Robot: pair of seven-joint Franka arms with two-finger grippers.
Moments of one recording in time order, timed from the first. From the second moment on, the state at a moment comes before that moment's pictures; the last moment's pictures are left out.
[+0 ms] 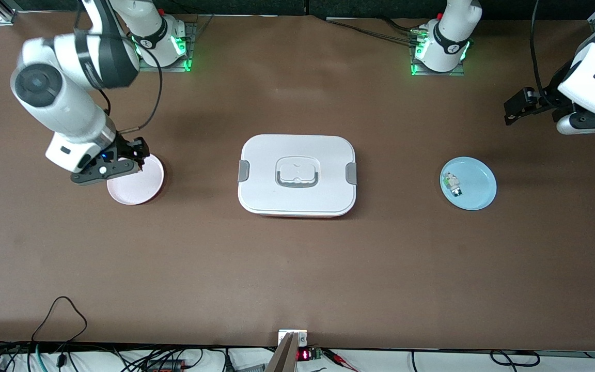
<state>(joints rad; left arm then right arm) -0.05 0.01 -0.07 -1.54 0.03 1.49 -0.19 0.10 0.09 0.14 -1.87 -0.10 1.97 -0.08</state>
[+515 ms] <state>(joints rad) -0.06 0.01 -0.08 -1.54 0.01 1.46 -0.19 0.12 0.10 0.14 -1.75 0.13 2.03 -0.34</state>
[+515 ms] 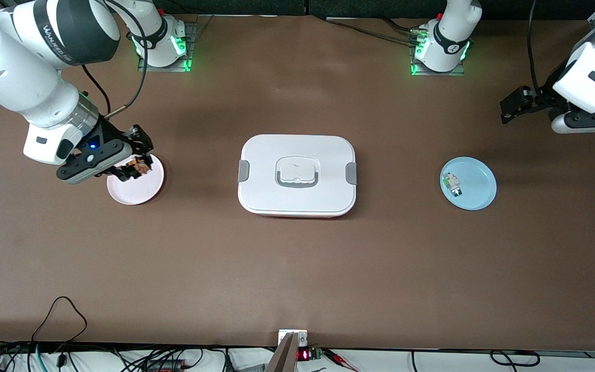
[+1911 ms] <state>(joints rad) 0.07 0.26 -0.08 -1.59 -1.24 1.47 -0.30 0.29 0.26 0.14 -1.67 1.46 2.11 -1.69</state>
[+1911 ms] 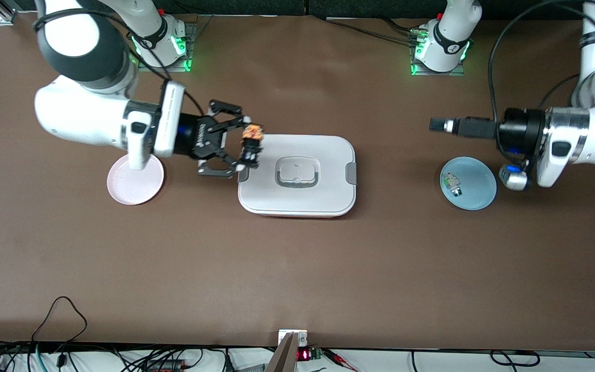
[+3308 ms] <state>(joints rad) -0.03 0.26 -0.39 -1.68 -1.45 2.15 0.15 0.44 0.40 0.14 -1.53 1.64 2.22 -1.76</state>
